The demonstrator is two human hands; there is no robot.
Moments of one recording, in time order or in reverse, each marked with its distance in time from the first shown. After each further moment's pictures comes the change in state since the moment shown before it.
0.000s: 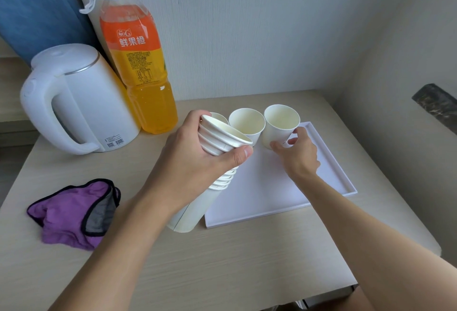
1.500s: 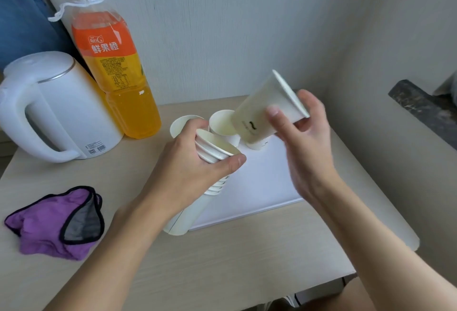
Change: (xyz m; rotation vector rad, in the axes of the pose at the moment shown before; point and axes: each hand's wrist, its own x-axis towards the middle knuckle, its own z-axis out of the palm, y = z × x) left_hand 0.000 0.006 0.028 0.087 -0.048 -0.010; right_hand -0.068 -0.051 -0.082 0.938 -0.158 -0.244
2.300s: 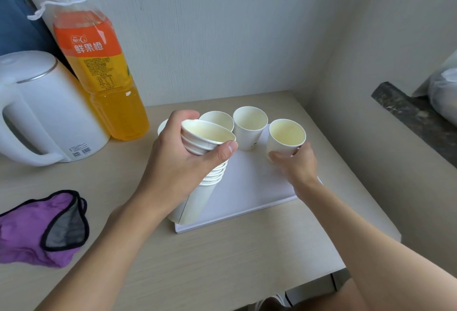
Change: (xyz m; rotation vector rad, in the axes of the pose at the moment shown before) left_hand 0.006 0.005 0.010 -0.191 0.125 0.081; right_hand 0.040 0.086 -0.066 -0.692 0.233 0.323
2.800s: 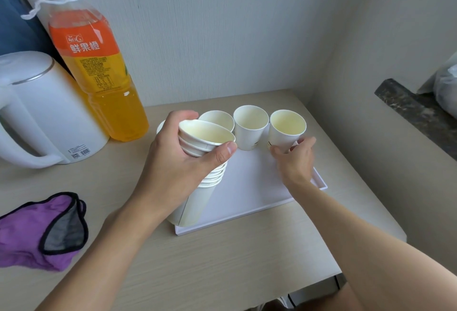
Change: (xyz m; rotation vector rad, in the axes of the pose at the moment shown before) left_hand 0.000 -0.003 0.000 -0.012 0.001 0.013; right_hand 0.012 0.007 0.022 -0.051 0.167 -0.045
